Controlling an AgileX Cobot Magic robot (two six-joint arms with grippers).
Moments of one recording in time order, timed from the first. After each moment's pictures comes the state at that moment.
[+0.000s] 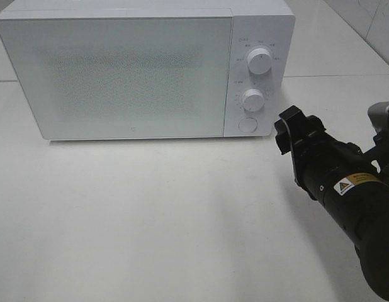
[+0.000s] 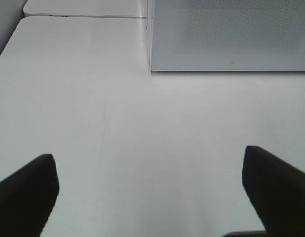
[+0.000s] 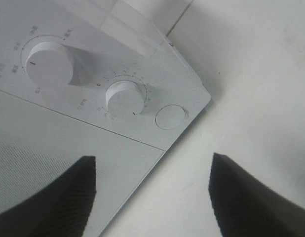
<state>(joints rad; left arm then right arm) 0.05 -0.01 -0.52 -0.13 1.09 0.06 0.86 1.65 -0.31 0.89 -1.15 0.80</state>
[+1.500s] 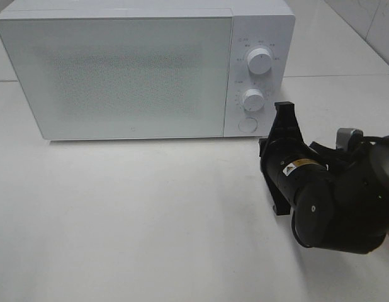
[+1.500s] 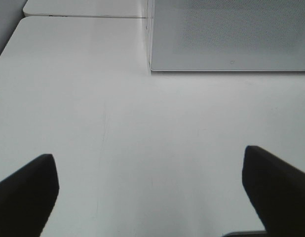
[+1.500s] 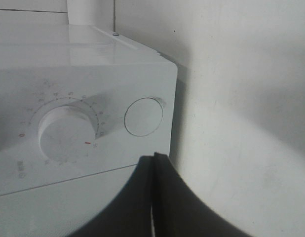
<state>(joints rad) 0.05 -0.01 -0.52 -0.13 1.09 0.06 0.73 1.93 -0.54 0.81 -1.07 1.31</state>
